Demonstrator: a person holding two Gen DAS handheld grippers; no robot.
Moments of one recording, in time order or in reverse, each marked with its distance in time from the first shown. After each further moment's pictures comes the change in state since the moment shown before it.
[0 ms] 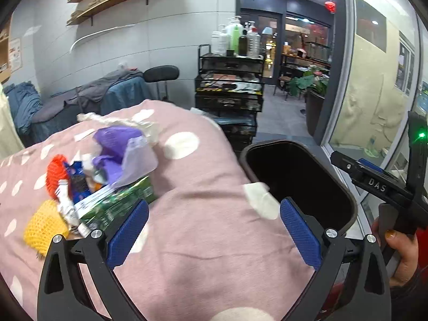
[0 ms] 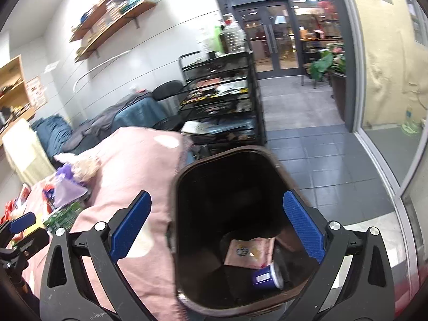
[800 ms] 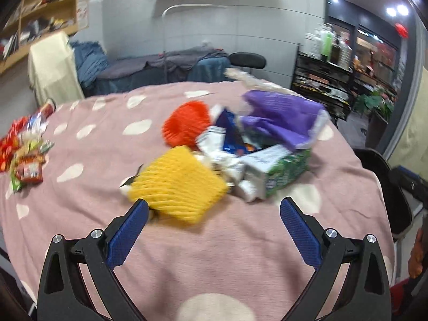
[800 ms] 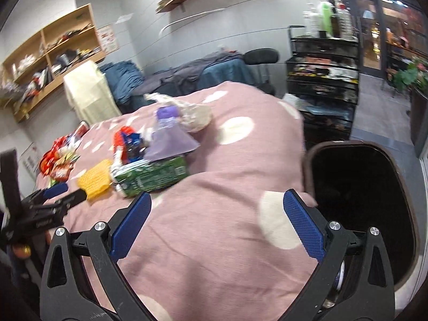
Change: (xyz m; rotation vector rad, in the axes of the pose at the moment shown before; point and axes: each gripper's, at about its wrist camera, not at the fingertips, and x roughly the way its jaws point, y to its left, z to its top) left arm -0.042 0.176 -0.057 -0.261 0.053 0.275; right arm 0.019 0.153 -0.029 -0.270 0.188 0.365
